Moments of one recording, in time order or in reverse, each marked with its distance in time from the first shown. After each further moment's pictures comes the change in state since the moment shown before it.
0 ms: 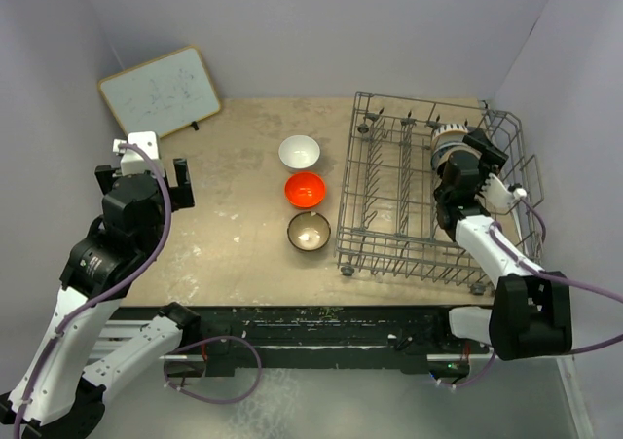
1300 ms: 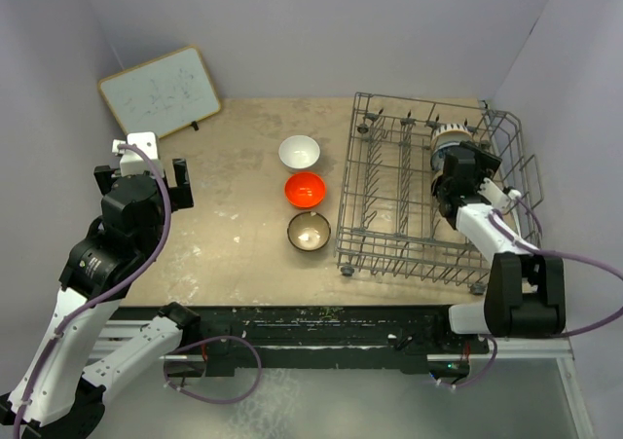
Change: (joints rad) left arm 0.000 -0.006 0.000 0.000 -0.007 0.006; right arm -0.060 0.127 0.088 -0.261 -0.143 0.162
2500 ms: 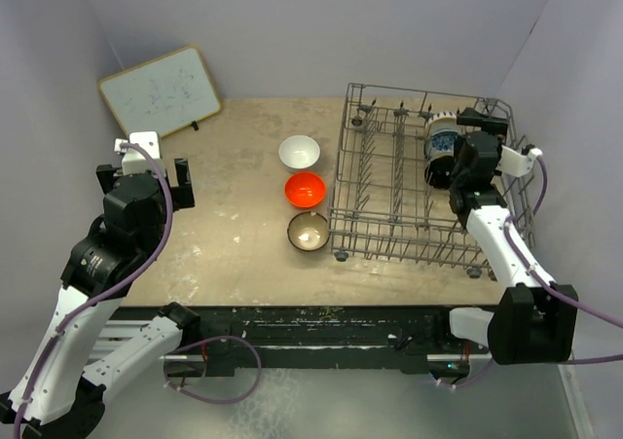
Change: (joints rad) left arm 0.000 0.006 0.000 0.001 0.008 0.000; right arm 0.001 -0.173 0.141 0.064 -0.141 -0.498
